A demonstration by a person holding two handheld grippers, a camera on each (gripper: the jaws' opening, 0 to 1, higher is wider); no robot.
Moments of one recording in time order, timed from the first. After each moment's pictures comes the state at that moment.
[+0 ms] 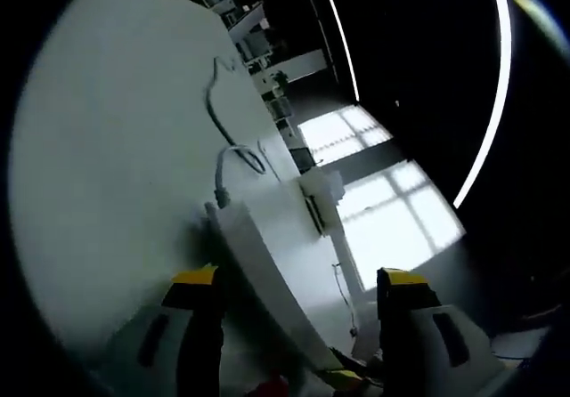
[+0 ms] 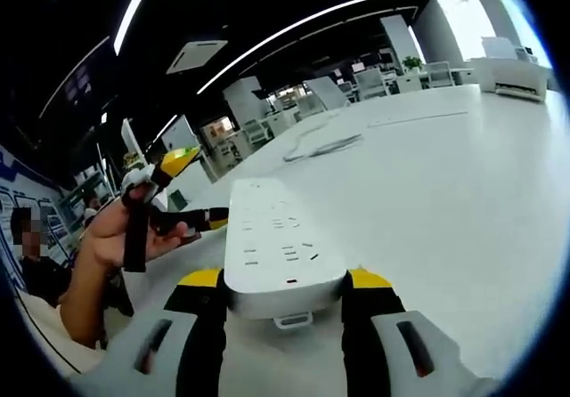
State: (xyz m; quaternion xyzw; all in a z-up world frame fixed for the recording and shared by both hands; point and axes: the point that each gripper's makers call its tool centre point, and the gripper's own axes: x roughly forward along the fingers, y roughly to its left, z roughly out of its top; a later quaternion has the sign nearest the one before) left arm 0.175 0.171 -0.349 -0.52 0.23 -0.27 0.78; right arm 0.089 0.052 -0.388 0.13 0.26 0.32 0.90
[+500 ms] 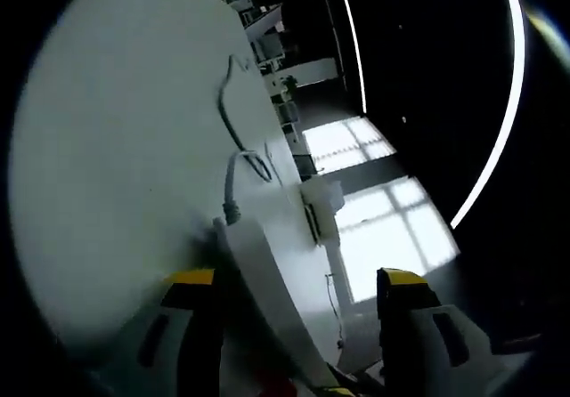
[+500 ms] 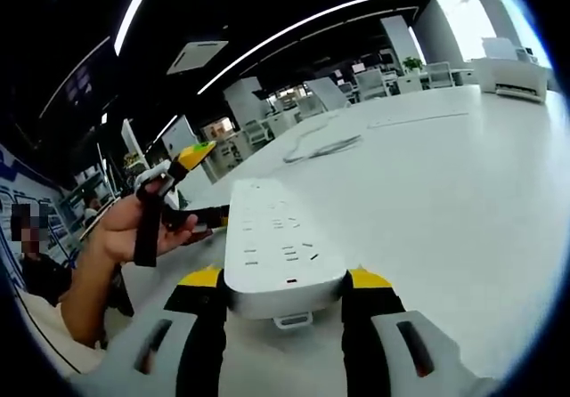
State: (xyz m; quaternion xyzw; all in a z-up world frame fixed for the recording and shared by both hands) left arm 0.202 0.176 -0.357 -0.56 0.24 -0.26 0.75; right arm 0.091 0.051 -0.388 0.13 0.26 0.32 0.90
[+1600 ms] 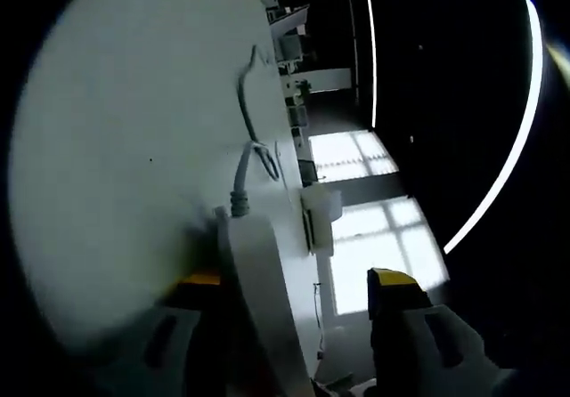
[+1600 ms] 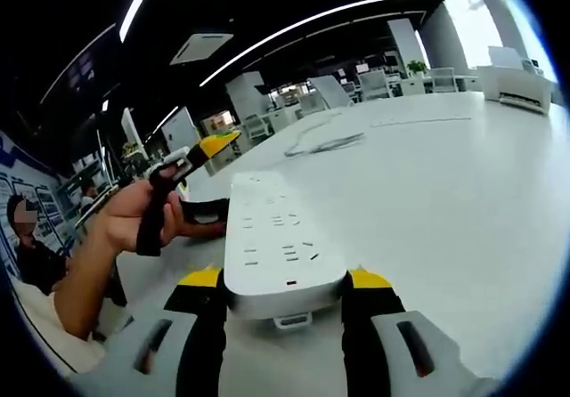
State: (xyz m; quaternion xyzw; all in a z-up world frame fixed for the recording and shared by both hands) left arm 0.211 0.164 -0.369 -0.61 0.24 -0.23 0.71; right arm 0.087 0.056 -0.394 0.10 0.26 0.32 0.90
